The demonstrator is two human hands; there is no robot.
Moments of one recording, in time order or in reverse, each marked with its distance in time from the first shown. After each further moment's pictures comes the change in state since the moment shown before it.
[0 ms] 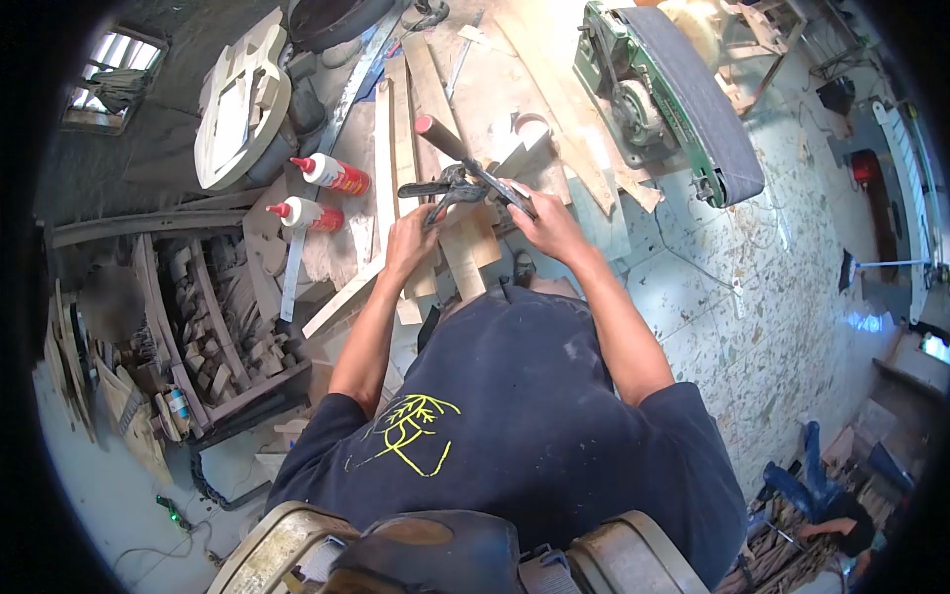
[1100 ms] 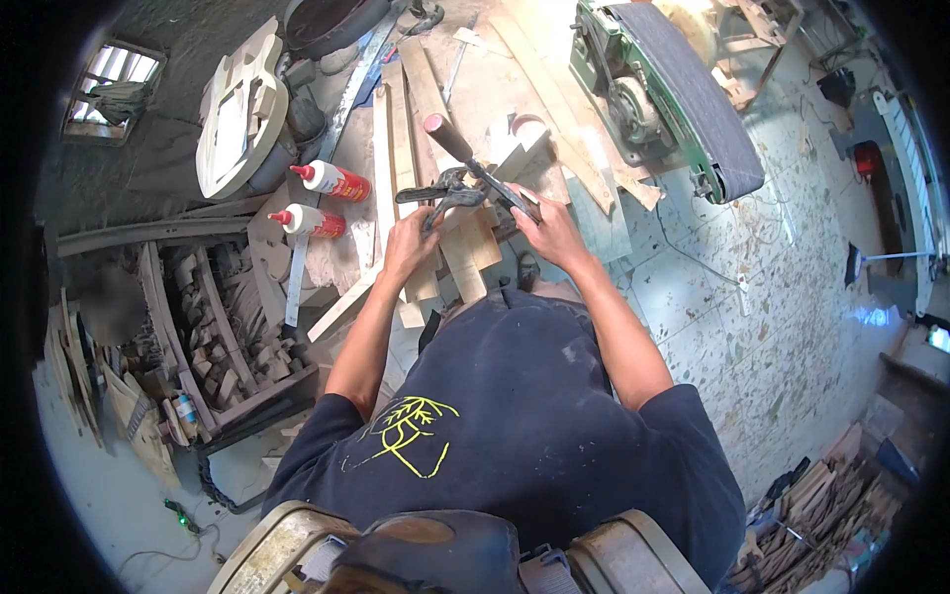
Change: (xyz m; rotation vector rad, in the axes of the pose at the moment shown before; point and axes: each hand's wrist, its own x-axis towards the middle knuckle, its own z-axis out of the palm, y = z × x) left_hand 0.004 0.014 -0.014 0.011 -0.117 -0.064; right_hand -0.013 0.005 0.003 0.133 0.094 0.080
